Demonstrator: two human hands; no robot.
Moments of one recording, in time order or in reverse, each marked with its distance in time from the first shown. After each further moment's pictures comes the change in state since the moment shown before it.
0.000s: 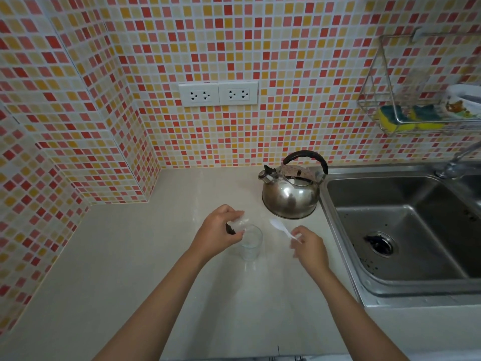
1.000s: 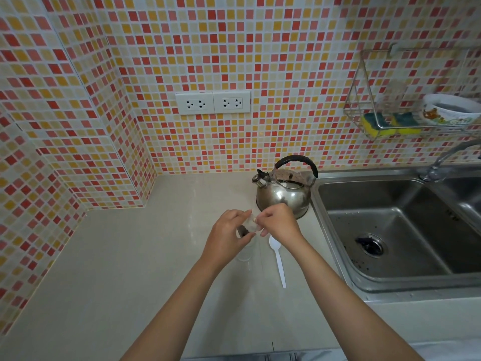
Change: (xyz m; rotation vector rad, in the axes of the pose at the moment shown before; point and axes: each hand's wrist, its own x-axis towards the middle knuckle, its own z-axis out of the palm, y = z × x) left_hand -0.016 0.037 0.021 0.119 0.166 0.173; right_hand -0.016 -0.103 -0.016 0.045 -0.194 -0.139
